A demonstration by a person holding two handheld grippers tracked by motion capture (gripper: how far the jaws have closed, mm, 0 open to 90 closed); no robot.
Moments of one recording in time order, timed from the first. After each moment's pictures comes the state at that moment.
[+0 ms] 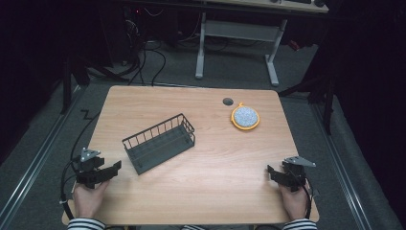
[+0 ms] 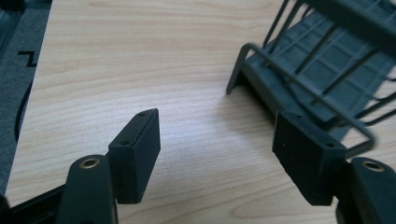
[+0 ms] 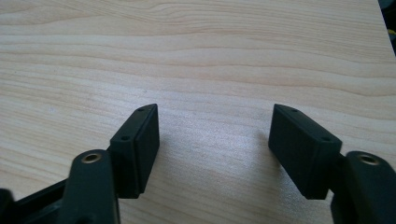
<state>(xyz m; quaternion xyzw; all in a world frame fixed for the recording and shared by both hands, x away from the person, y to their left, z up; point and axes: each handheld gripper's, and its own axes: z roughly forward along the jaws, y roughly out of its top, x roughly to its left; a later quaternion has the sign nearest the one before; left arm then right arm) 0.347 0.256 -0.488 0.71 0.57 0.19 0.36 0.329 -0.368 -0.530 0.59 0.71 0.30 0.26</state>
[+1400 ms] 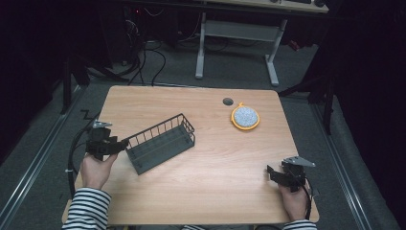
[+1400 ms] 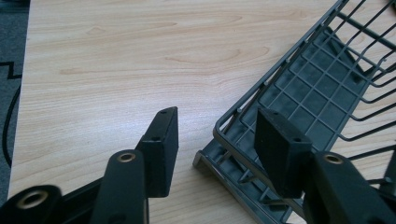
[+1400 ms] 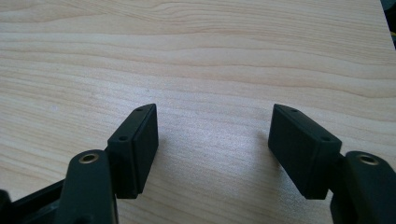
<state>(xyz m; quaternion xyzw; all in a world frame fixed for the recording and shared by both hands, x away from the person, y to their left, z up) 0.408 0.225 -0.435 0.74 0.56 0.17 0.34 0.329 -0.367 -0.530 0.58 0.71 0.30 0.26</state>
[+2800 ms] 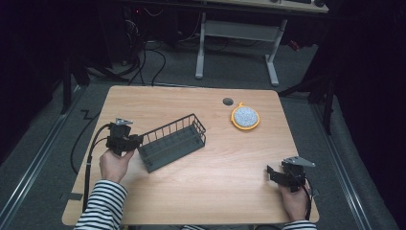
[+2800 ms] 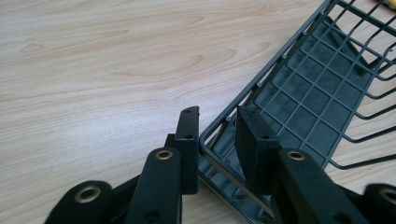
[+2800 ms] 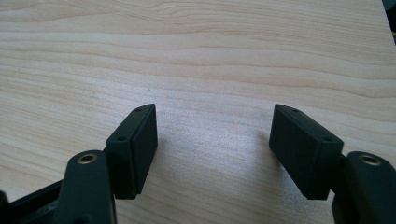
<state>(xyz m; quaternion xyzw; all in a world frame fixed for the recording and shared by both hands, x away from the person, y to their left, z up) 0.426 0.180 -0.445 0.77 0.53 0.16 0.34 0.329 -0.367 -0.530 0.58 0.71 0.30 0.26</state>
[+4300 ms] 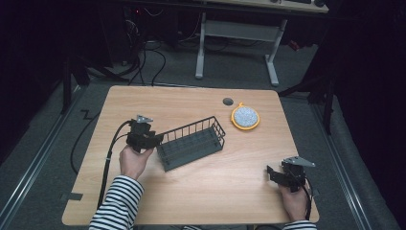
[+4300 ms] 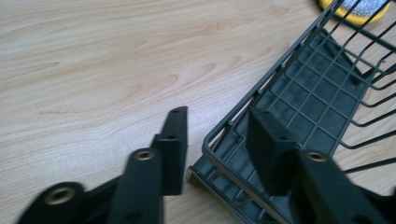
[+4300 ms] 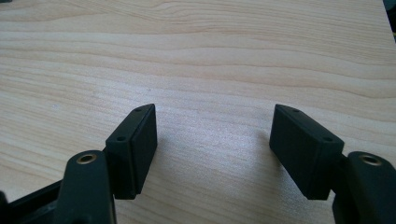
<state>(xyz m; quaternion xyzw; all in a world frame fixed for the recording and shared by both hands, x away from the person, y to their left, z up) 0.434 0.129 -0.442 0.78 0.49 0.14 0.37 0.329 -0.367 -0.530 0.58 0.71 0.30 0.26</state>
